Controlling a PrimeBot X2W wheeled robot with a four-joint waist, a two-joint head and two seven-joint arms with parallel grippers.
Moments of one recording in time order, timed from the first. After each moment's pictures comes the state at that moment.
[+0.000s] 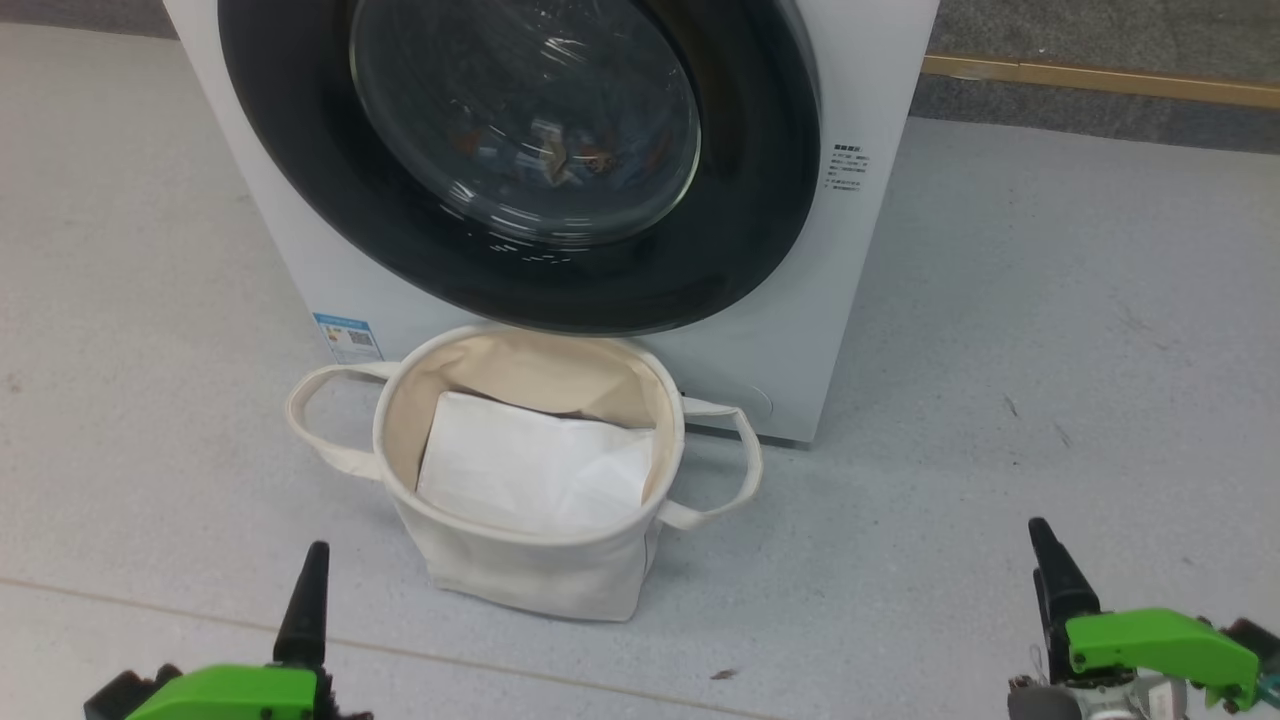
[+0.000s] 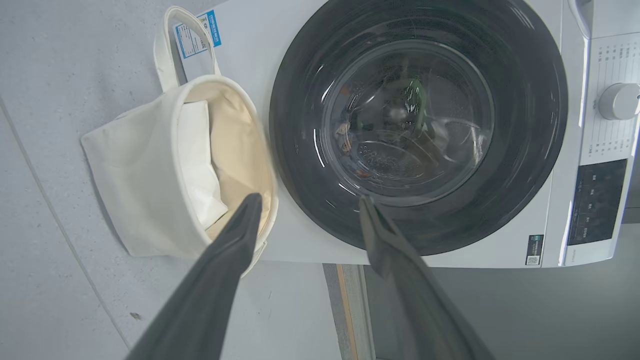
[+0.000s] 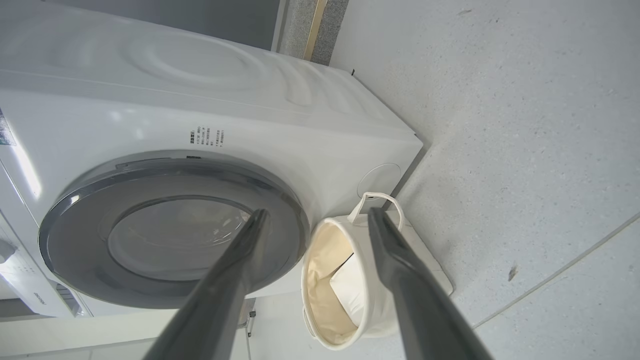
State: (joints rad) left arm -0.12 0.07 0.01 0.39 -1.40 -0.09 0.01; right arm -0.10 -0.04 -0.07 0.37 1.35 0.13 0.01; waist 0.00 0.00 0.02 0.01
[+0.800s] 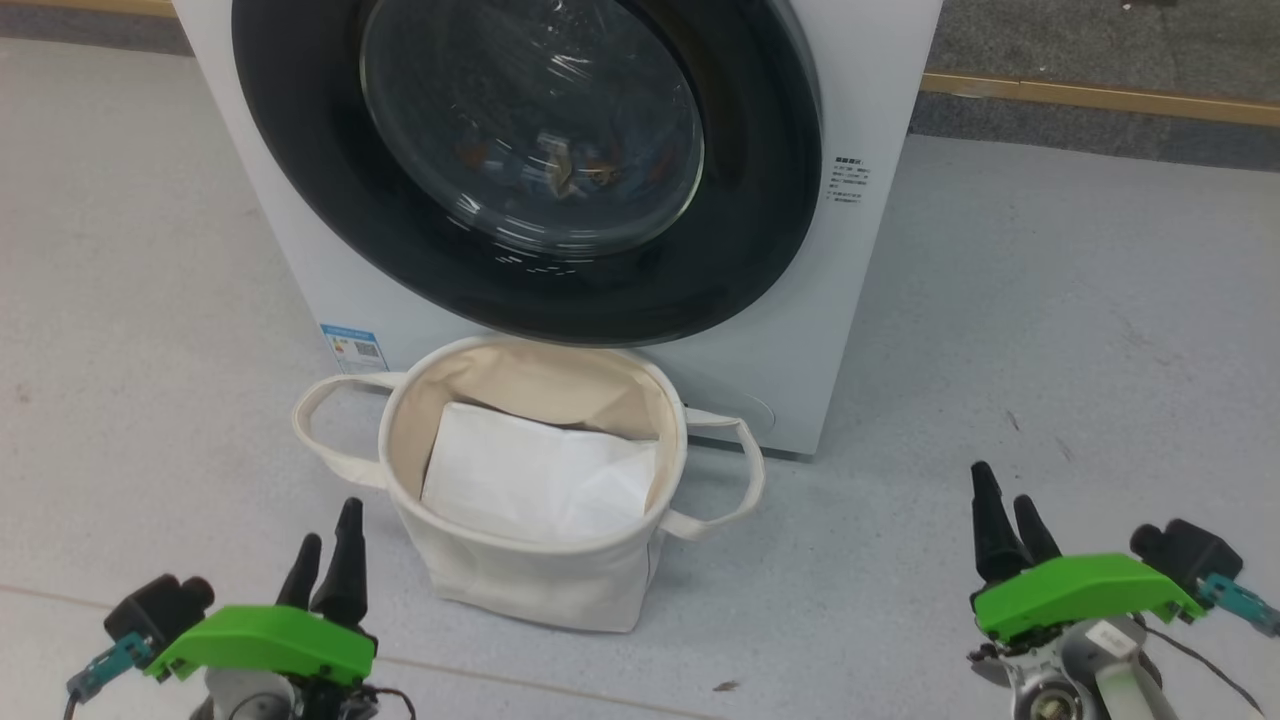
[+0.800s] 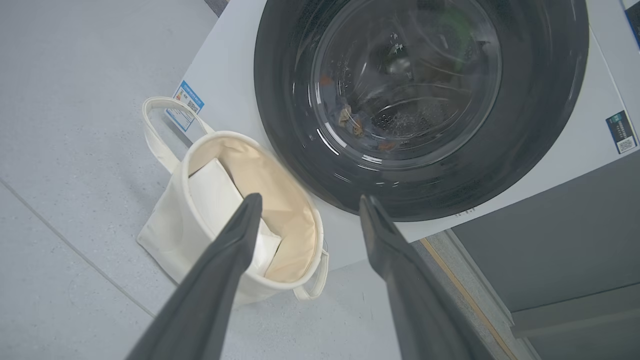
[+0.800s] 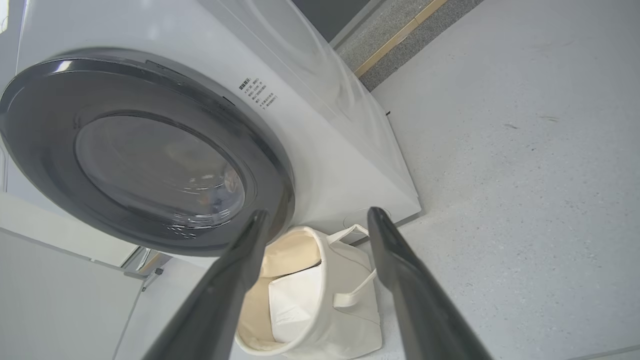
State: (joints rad) left arm -0.20 0.13 -0.12 0.42 -1.00 -0.02 -0.06; right arm -0.16 -0.04 0.02 0.34 0.84 0.13 -0.05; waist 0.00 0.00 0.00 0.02
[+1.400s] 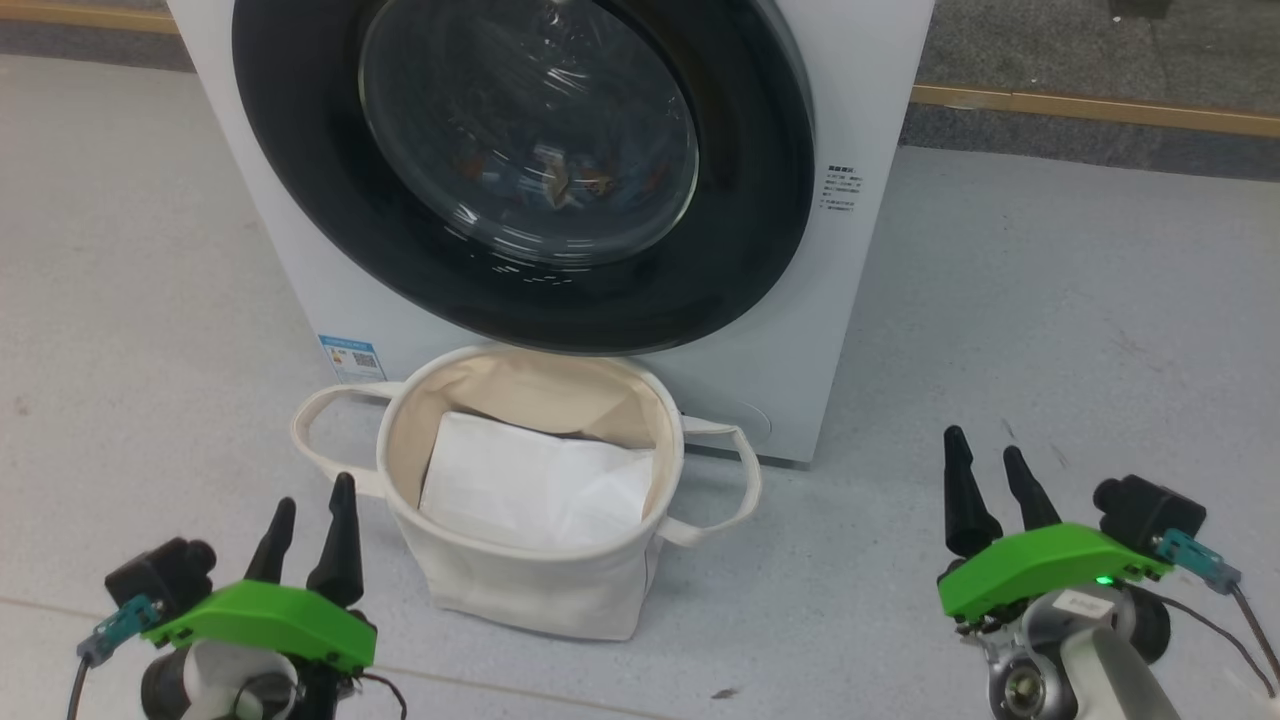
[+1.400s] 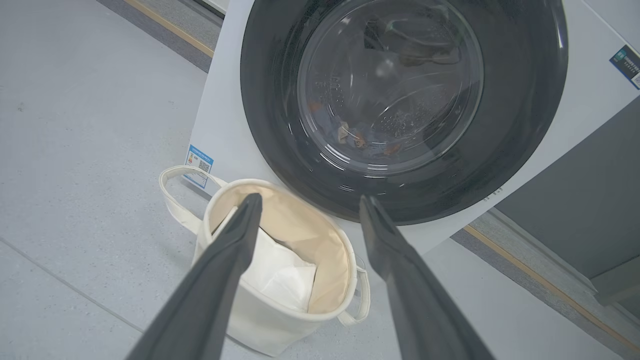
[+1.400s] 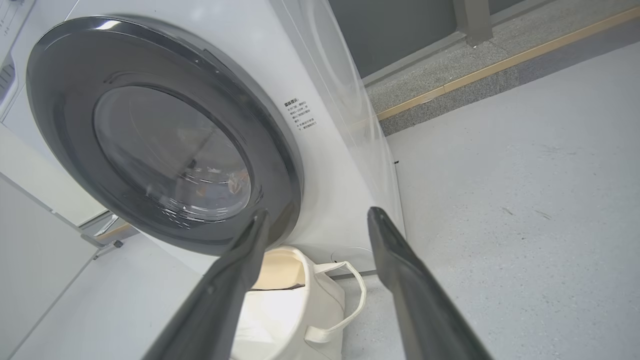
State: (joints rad) left arm -0.25 0.18 -0.15 0.43 -0.77 0.01 -0.10; right arm -0.21 -0.04 0.07 0.35 0.58 0.13 -0.11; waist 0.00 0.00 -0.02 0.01
